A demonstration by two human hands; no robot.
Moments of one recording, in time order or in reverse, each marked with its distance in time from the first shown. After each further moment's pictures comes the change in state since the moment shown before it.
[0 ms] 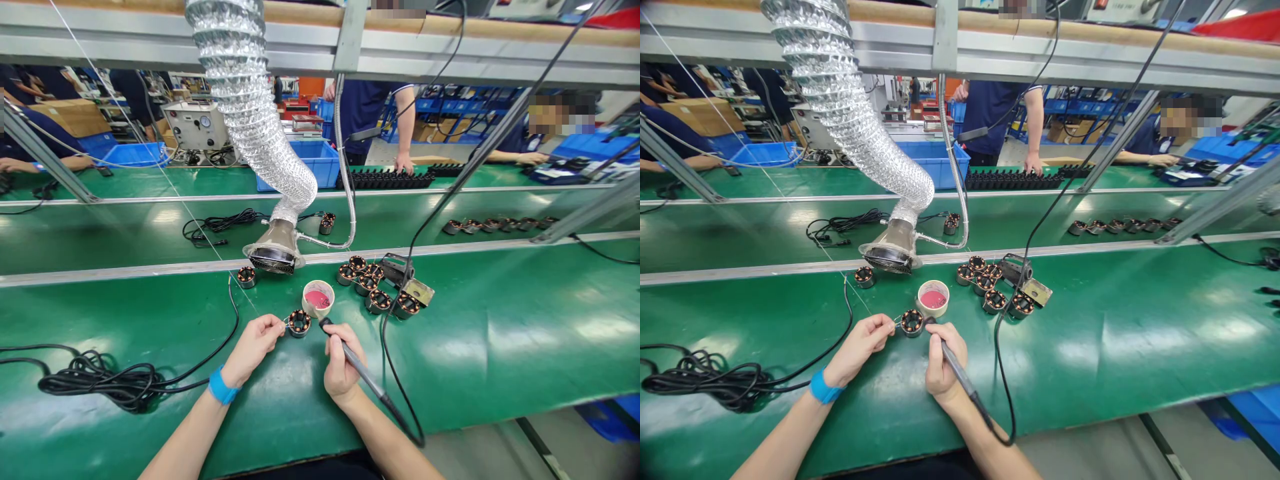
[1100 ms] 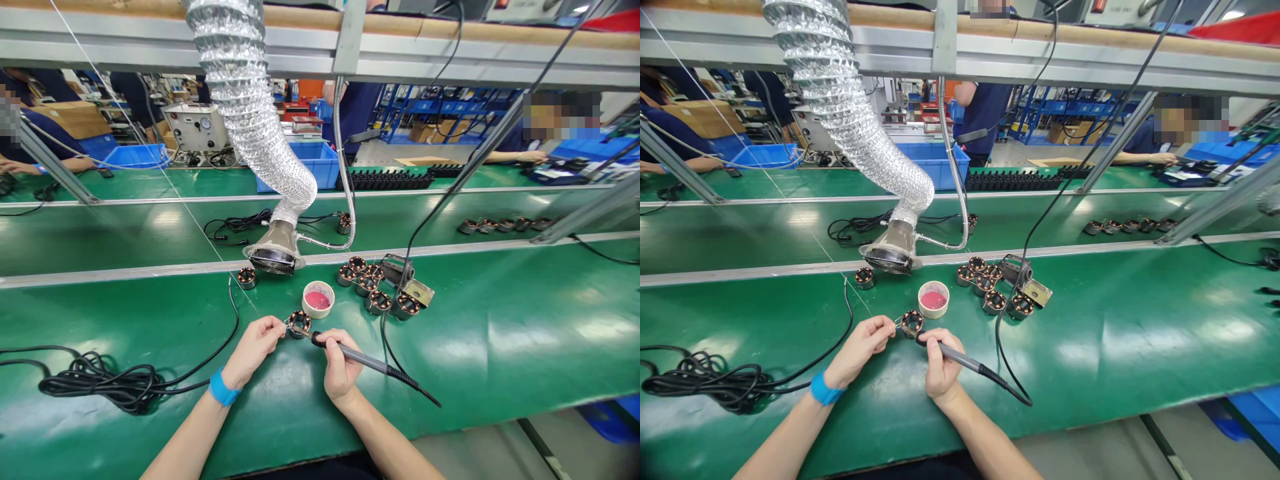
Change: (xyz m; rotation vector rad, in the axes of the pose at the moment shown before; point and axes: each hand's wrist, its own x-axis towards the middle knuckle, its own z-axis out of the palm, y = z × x) left_hand 0.001 -0.005 -0.002 0.002 -0.022 0.008; right_hand -0.005 0.001 0.004 0.122 -0.034 0.165
